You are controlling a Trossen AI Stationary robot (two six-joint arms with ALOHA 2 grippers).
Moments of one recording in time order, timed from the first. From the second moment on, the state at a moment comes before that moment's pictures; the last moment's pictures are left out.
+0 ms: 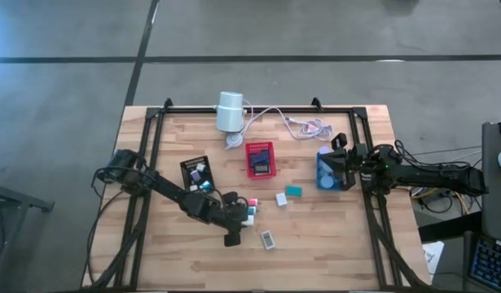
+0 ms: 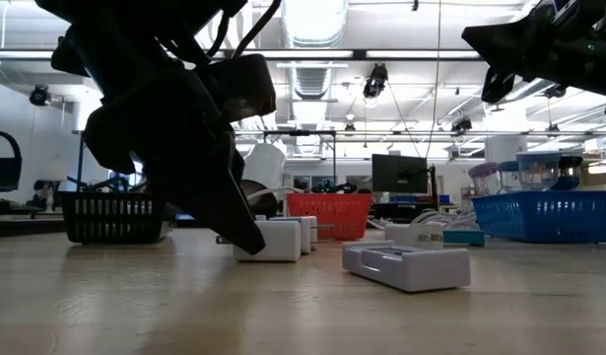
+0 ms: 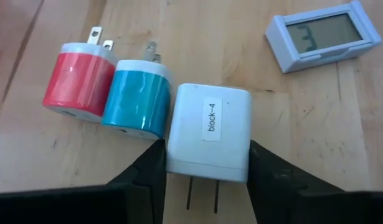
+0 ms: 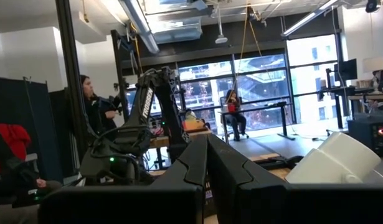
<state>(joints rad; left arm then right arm) -0.38 1.88 0.94 -0.02 -0.22 -0.41 -0.22 0.46 0.01 0.78 -0.16 0.23</state>
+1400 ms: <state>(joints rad) -0.30 0.52 0.23 0.42 -0.52 0.03 -0.22 0.45 0.01 0.76 -0.15 0.20</state>
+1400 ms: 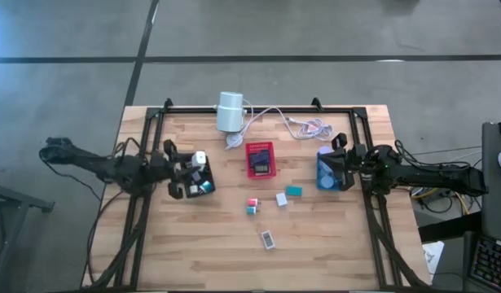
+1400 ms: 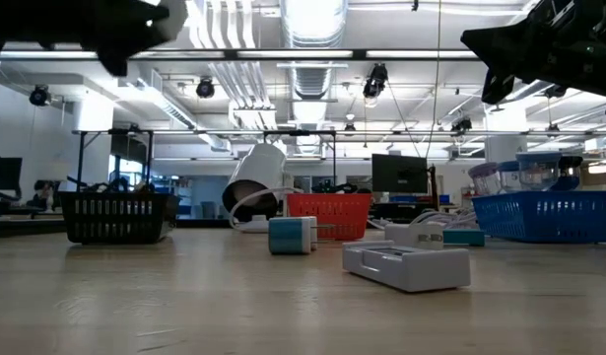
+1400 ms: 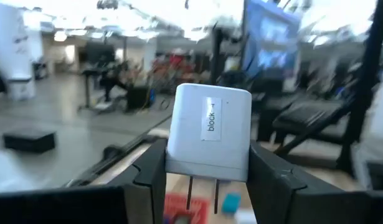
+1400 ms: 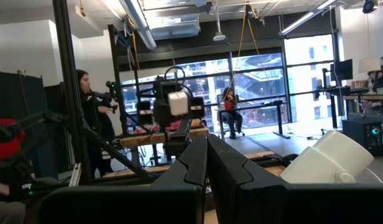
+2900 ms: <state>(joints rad) -0.26 0.07 0.01 0.06 -0.44 -0.07 -0.22 0.48 0.01 0.65 -0.02 0.25</state>
